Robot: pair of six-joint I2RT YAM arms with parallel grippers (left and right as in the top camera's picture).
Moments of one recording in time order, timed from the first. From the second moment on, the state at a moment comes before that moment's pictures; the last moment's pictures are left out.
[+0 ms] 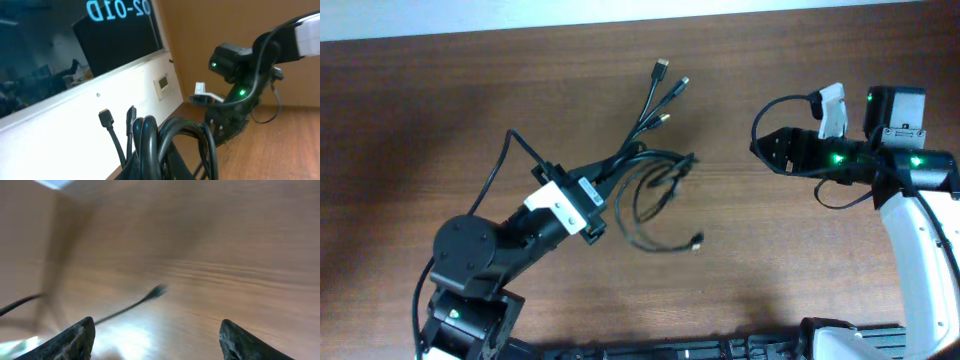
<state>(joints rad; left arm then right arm) -0.46 0.80 0.87 0.07 0.50 0.23 -0.16 1.27 1.16 -0.90 -0.74 0.10</state>
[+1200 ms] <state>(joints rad) -0.54 1.07 0.87 0.26 0.41 0.06 0.32 1.07 1.16 -0.56 -0.39 0.64</state>
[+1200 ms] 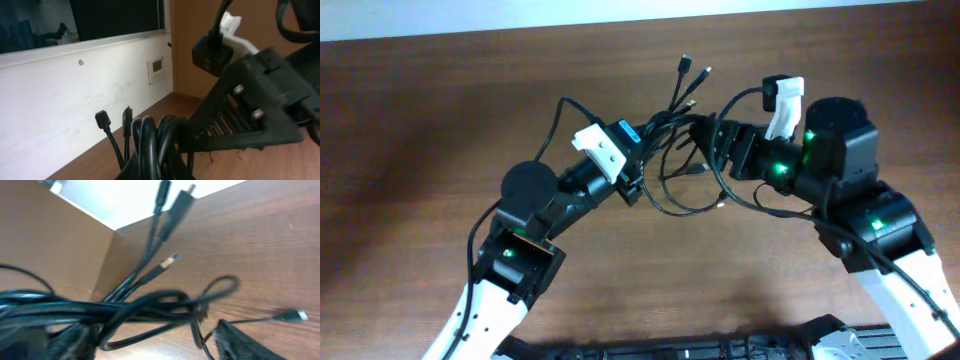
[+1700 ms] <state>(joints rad) -0.54 1.07 0.87 0.25 0.36 0.06 0.32 1.10 1.16 -0.73 -0.11 0.65</state>
